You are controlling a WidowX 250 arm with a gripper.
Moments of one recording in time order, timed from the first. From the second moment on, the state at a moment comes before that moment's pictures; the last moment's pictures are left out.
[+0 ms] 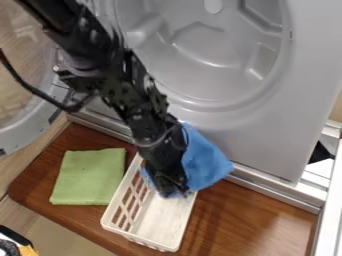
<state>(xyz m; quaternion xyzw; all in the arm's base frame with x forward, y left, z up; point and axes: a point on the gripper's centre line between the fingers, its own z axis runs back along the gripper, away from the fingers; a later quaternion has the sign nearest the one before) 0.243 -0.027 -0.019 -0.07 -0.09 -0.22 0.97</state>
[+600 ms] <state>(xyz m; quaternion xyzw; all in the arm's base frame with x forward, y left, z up) 0.242 -0.017 -0.052 -0.05 -0.05 -0.20 0.98</state>
